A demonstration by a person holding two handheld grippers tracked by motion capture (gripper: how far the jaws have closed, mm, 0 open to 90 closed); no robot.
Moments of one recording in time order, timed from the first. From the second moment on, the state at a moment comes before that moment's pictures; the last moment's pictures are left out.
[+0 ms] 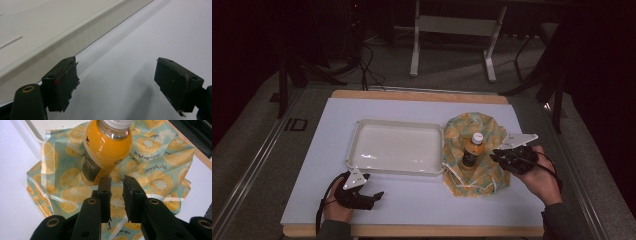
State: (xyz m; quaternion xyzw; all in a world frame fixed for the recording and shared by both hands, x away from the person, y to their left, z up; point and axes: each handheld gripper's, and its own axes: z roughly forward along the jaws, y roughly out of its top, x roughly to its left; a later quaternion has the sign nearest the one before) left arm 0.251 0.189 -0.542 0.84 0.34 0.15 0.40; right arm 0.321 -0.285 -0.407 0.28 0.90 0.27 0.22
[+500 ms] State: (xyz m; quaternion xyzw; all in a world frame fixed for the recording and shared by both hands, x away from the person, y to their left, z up) left arm 0.252 0.188 -0.542 0.84 0.34 0.15 0.40; right arm 0.332 -0.274 -0.403 0.27 0.90 0.26 0.21
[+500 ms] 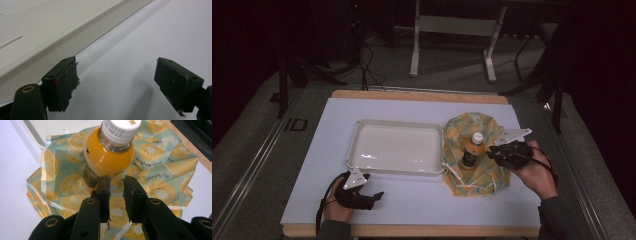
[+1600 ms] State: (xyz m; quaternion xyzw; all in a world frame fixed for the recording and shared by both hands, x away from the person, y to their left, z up) left arm 0.252 0.188 -0.542 0.84 0.34 0.15 0.39; right arm 0.349 -0.258 -0.389 0.25 0.92 0.22 0.20
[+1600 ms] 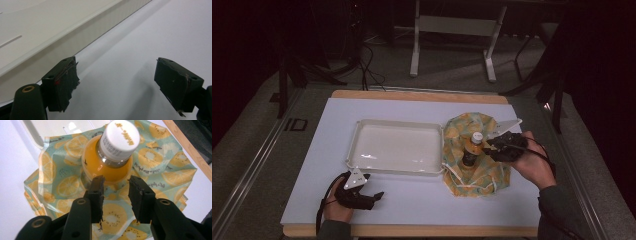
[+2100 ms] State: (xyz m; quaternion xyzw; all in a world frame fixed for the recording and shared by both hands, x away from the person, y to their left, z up) left arm 0.252 0.188 -0.542 0.84 0.34 0.15 0.39; right arm 0.360 -0.245 -0.379 0.24 0.93 0.21 0.20
